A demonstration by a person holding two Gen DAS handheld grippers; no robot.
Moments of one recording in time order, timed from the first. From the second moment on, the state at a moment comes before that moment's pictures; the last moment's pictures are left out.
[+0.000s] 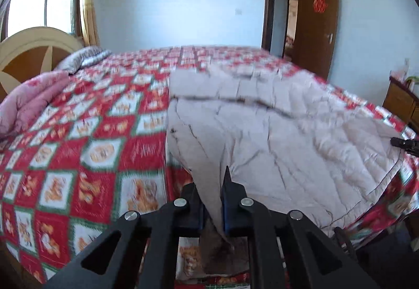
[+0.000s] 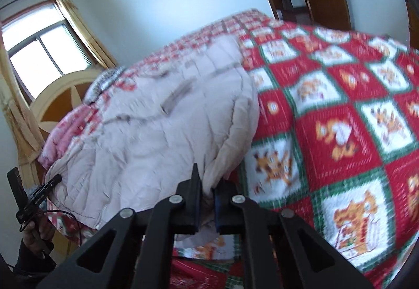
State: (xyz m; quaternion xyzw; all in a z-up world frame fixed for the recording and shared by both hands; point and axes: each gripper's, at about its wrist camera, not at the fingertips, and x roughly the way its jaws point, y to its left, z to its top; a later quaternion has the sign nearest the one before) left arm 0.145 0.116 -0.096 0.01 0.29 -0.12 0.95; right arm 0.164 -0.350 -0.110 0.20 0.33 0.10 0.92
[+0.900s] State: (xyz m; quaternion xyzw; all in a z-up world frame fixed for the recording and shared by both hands) left arm 0.355 0.148 -0.029 -0.19 0.29 -0.14 0.93; right arm 0.332 -0.337 -0.022 0.19 0.24 0.04 0.95
